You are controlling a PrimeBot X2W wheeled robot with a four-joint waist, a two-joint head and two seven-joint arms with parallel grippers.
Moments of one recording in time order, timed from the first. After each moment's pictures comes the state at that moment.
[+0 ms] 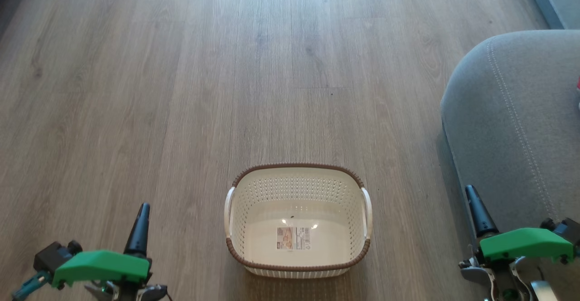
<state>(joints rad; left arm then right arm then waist) 0.01 0.04 0.04 0.27 -1.15 -0.09 0.00 -0.03 -0.07 -0.06 0.33 1.19 0.13 0.00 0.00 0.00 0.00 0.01</state>
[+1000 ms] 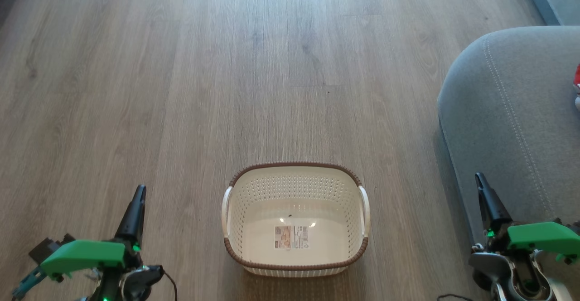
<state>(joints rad) -0.04 0.04 0.07 0.27 -1.50 -0.11 0.08 -0.05 -0.05 -0.12 0.29 1.51 0.13 0.09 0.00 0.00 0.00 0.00</state>
